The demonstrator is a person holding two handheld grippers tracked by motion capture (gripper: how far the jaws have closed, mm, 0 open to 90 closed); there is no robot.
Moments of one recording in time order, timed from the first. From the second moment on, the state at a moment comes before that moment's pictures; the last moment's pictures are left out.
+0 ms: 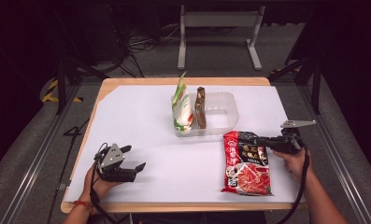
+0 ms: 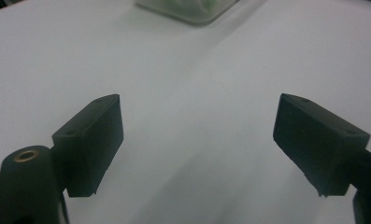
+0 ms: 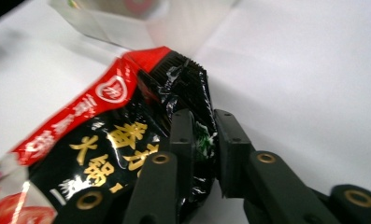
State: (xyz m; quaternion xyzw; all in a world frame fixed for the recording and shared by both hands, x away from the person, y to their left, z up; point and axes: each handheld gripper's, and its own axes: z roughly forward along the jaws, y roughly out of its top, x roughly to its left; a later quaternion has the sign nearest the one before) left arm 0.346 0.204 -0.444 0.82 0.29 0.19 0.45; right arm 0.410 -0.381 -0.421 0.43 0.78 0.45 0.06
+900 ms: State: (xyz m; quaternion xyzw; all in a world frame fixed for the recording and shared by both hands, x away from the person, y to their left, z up) left arm 0.351 0.207 -0.439 0.81 0.30 0.17 0.48; right arm 0.348 -0.351 -0.321 0.34 0.73 0.57 0.13
